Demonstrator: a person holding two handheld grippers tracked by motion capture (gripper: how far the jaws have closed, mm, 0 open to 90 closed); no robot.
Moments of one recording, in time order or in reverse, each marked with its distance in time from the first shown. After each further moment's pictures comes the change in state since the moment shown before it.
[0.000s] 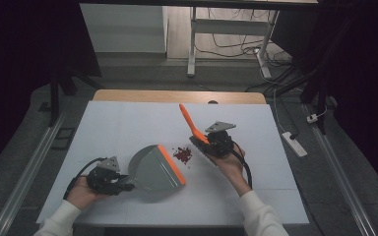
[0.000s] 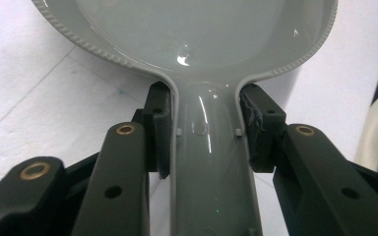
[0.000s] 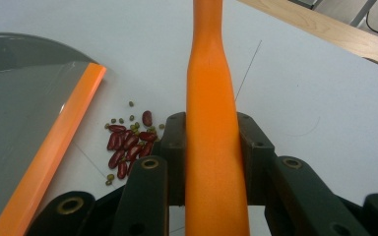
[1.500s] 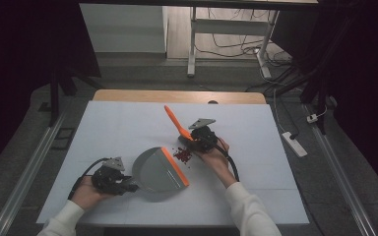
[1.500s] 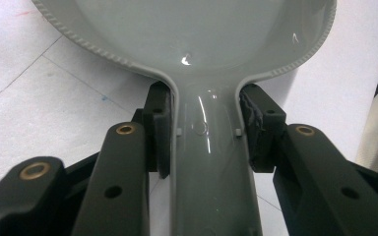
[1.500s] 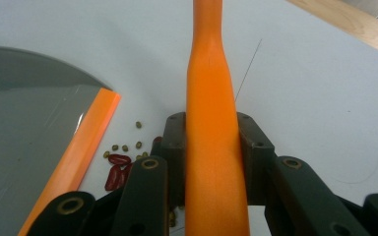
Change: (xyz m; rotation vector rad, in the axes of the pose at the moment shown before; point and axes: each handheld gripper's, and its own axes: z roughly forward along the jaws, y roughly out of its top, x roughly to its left) left arm 0.002 0.004 0.012 0.021 -0.028 -0.020; right arm 0.015 0.017 0.050 0.059 0.039 -0.068
